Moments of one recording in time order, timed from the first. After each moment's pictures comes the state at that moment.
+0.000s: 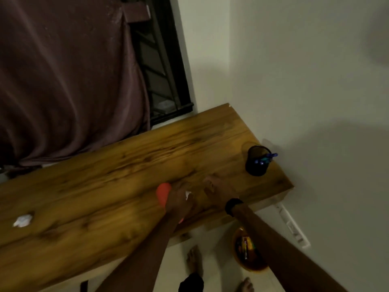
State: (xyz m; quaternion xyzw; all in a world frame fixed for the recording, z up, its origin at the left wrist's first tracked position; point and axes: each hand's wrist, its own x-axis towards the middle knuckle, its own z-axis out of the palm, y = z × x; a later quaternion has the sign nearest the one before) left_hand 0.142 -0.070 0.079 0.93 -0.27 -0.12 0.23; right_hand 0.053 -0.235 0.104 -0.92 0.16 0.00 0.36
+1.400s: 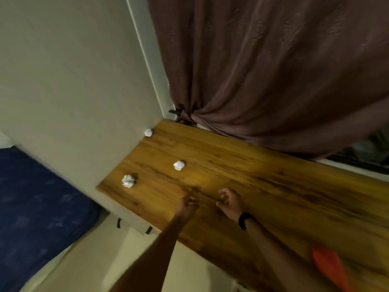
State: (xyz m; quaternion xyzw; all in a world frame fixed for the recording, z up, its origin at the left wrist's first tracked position) left_hand 0.293 0.363 0.054 0.81 0.22 -0.09 0.54; right_hand 0.326 0.168 0.087 -0.90 -0.04 0.19 0.40
